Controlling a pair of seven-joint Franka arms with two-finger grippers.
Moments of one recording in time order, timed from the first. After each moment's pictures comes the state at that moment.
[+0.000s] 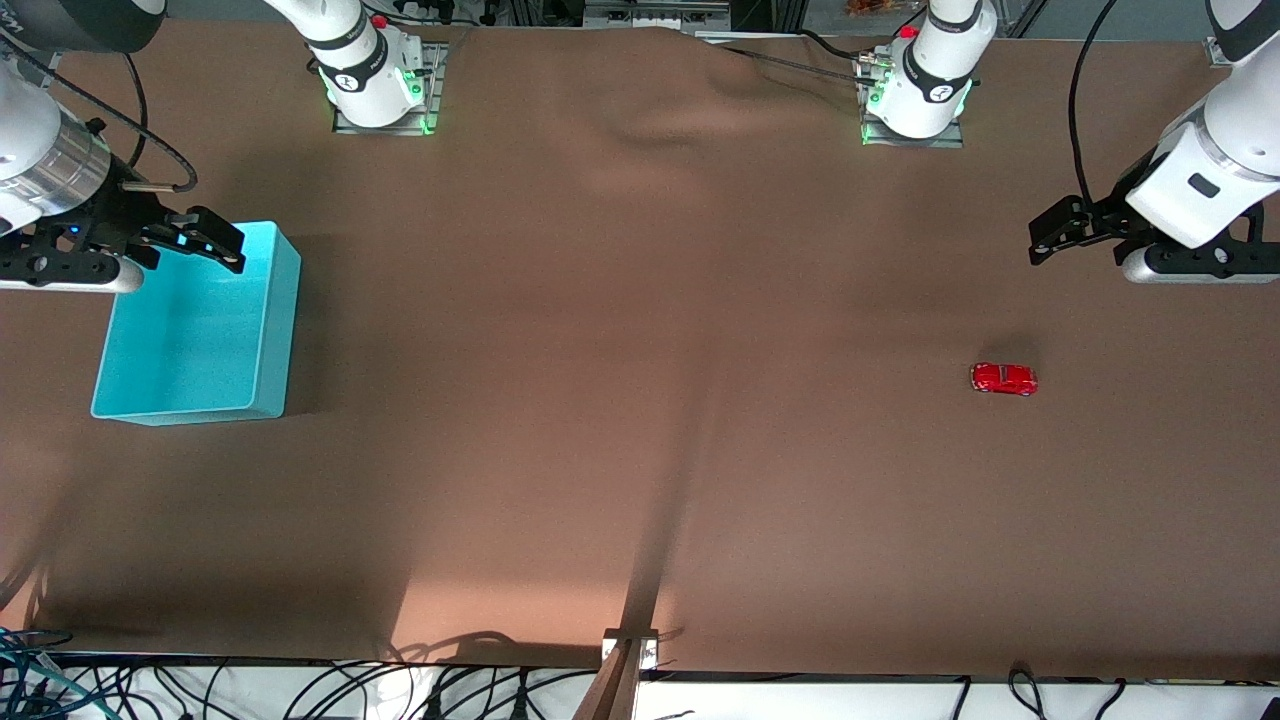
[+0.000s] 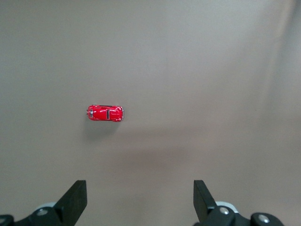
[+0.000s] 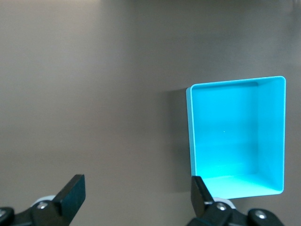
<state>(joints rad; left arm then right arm) -0.05 -0.03 -0.03 -1.70 0.00 1.62 -0.05 0.12 0.03 -0.01 -1.64 -0.03 1.66 0.14</state>
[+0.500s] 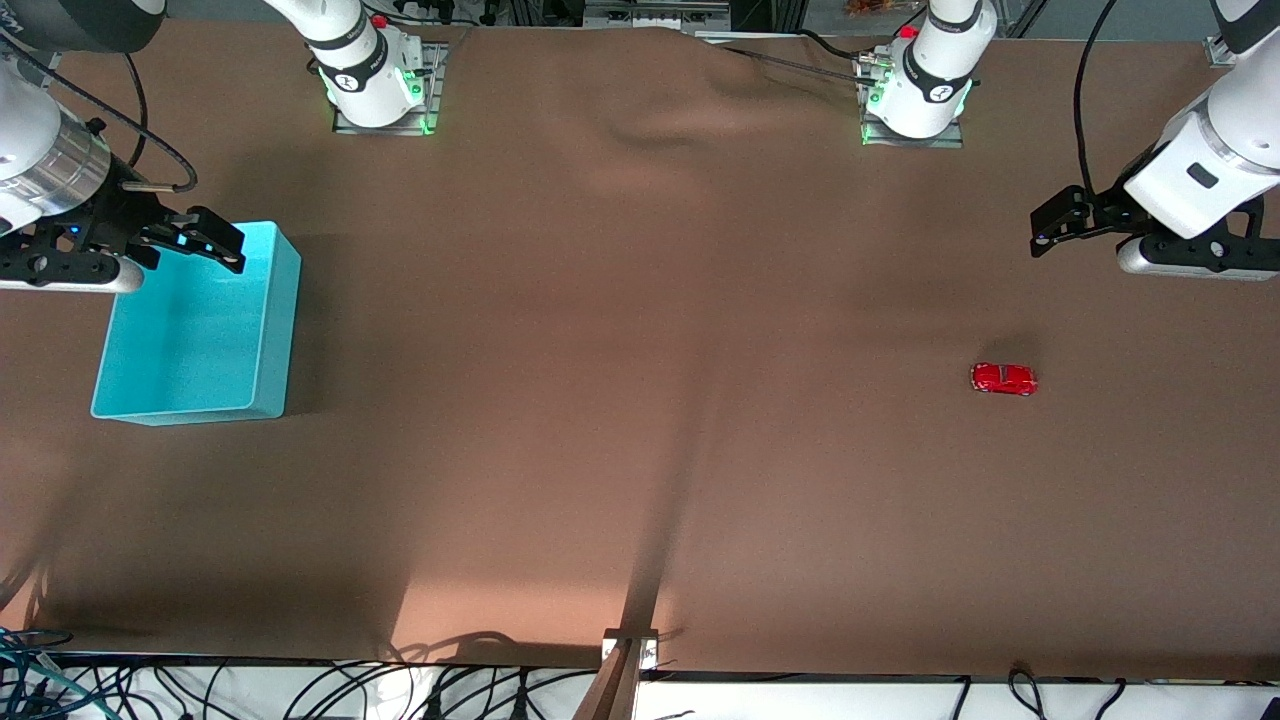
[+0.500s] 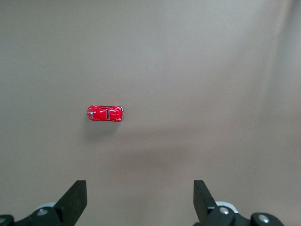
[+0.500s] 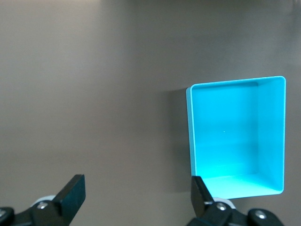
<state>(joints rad) -0.05 -0.03 -0.03 -1.70 0.00 1.62 -0.03 0.12 0.03 -0.01 -1.64 -0.03 1.66 0.14</state>
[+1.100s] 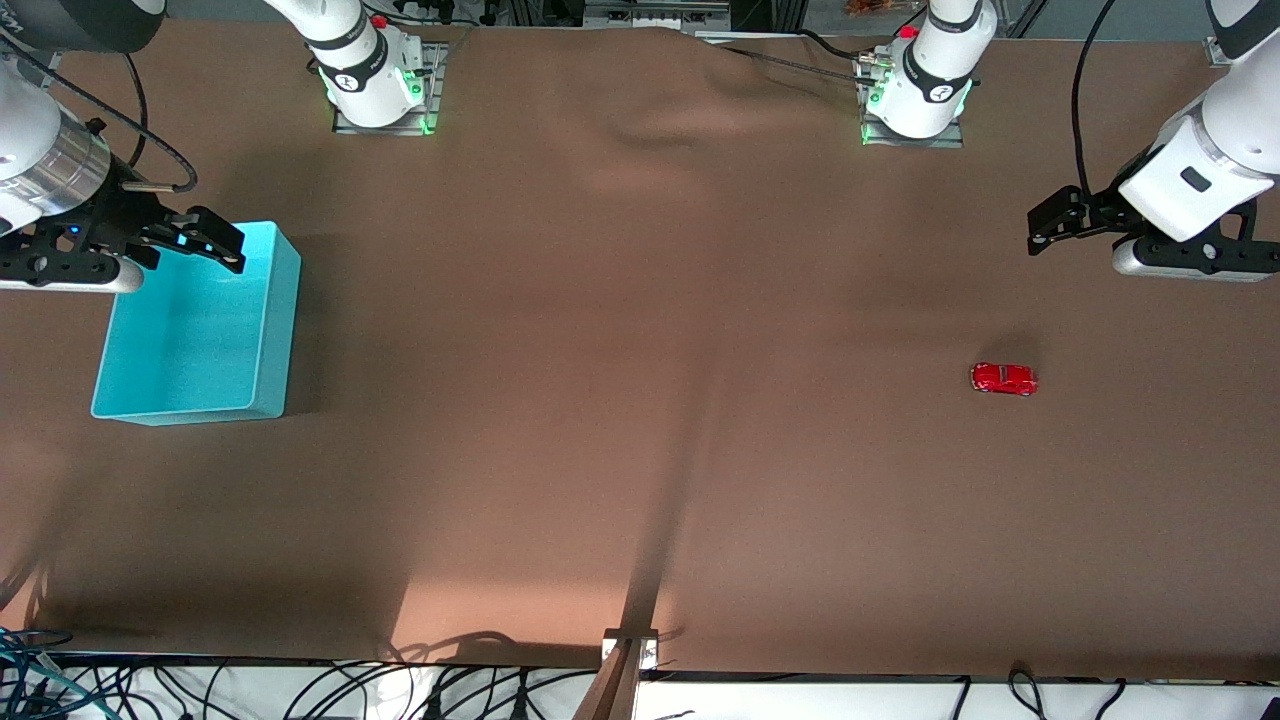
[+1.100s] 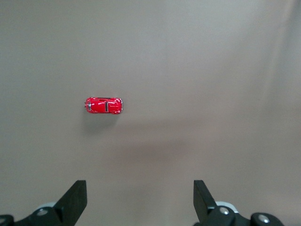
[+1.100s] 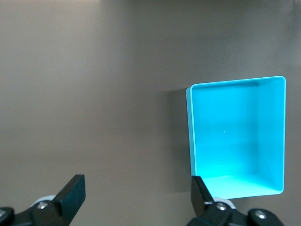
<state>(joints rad) -0.05 -0.03 -0.03 -1.72 0.00 1.60 -0.03 0.12 0.03 -0.01 -1.64 -0.03 1.66 0.14</state>
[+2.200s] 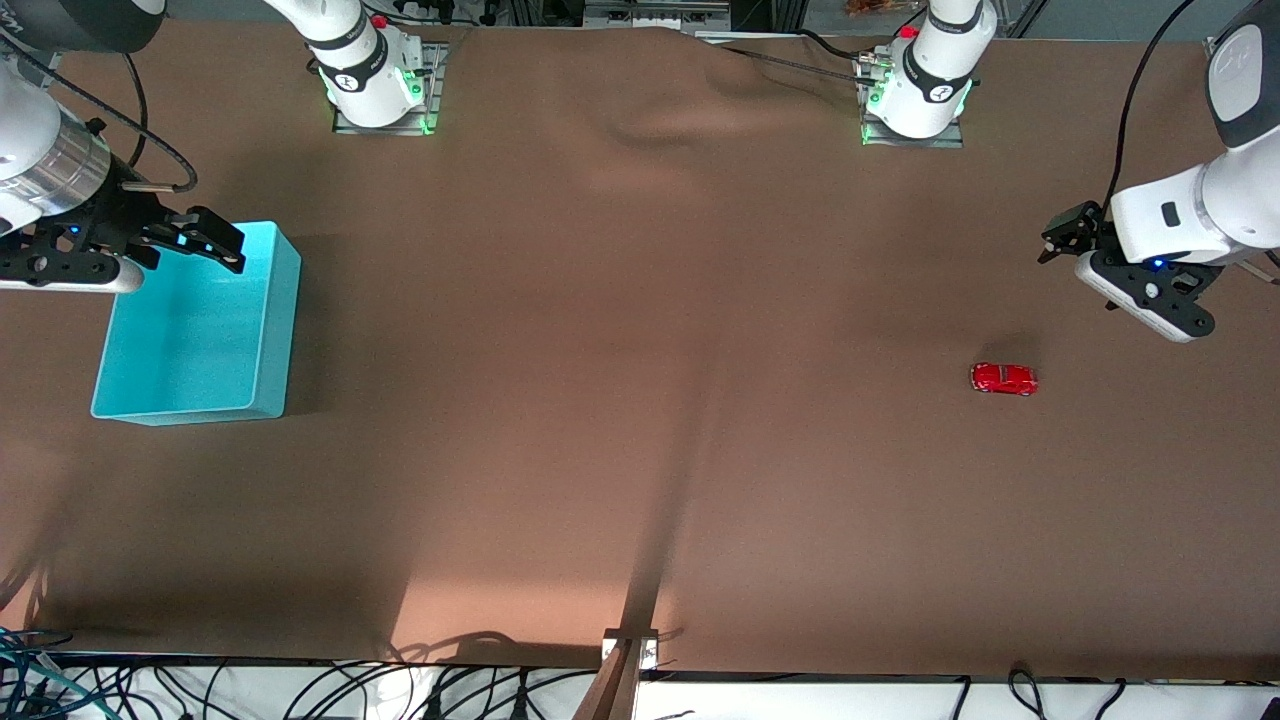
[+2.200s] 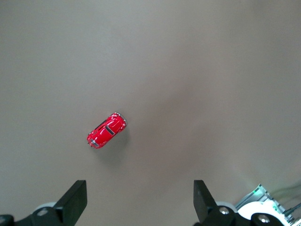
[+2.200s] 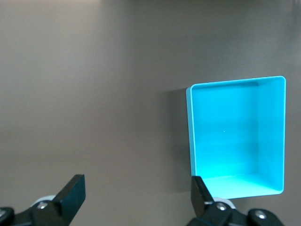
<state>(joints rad) 0.05 0.11 -0.02 -1.74 0.00 1.66 0.82 0.12 0.03 -0.01 -1.64 -0.03 1.66 0.14</state>
